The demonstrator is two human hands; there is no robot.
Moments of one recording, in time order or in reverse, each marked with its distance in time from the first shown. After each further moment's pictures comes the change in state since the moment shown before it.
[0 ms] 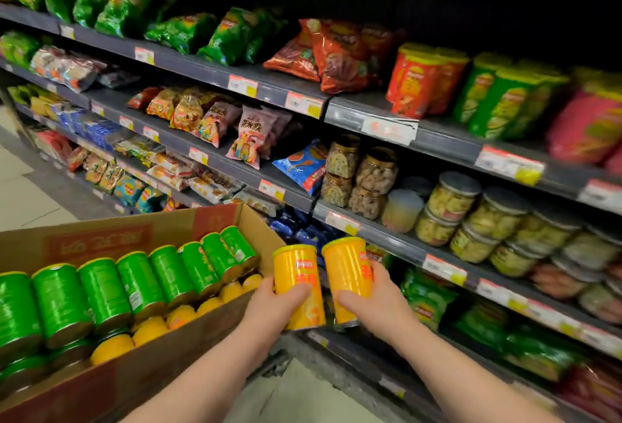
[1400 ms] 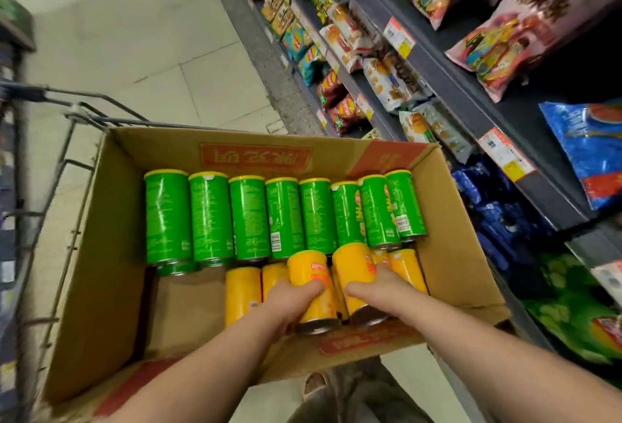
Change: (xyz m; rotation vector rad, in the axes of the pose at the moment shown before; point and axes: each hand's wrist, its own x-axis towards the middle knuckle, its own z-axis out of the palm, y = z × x) left_hand 0.159 -0.097 -0.195 0.053 0.388 -0.829; right_hand 0.209 -0.103 0.268 -0.509 -0.867 0.126
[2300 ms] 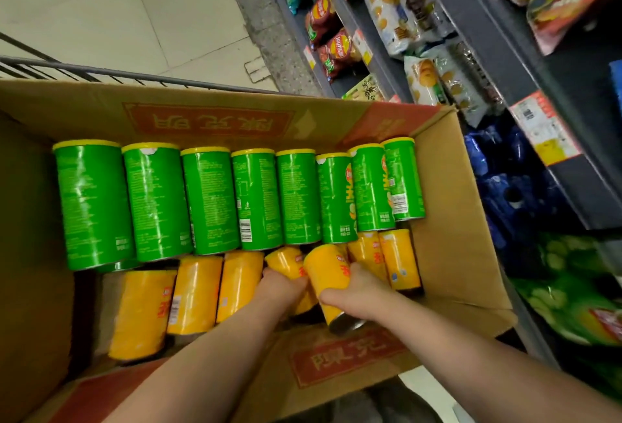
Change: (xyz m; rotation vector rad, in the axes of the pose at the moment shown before) left_hand 0.084 -0.005 0.043 0.281 0.030 -0.151; right_hand 0.052 0.007 0.019 -0.170 -0.183 0.051
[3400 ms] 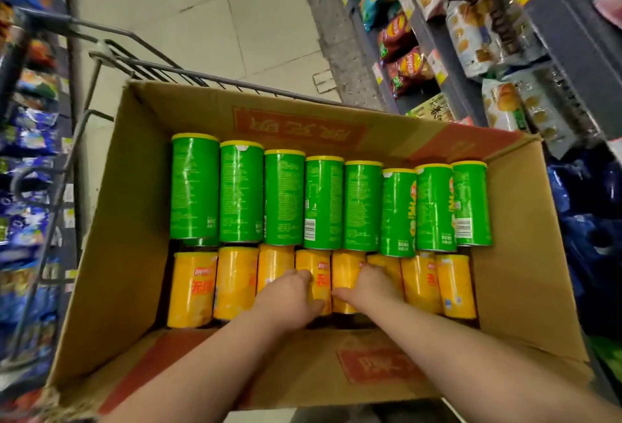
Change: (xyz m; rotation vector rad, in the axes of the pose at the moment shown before) left_hand -0.050 -0.044 -0.069 0.546 0.085 0.380; right_hand 0.041 -0.048 0.043 -0.289 0.173 -0.104
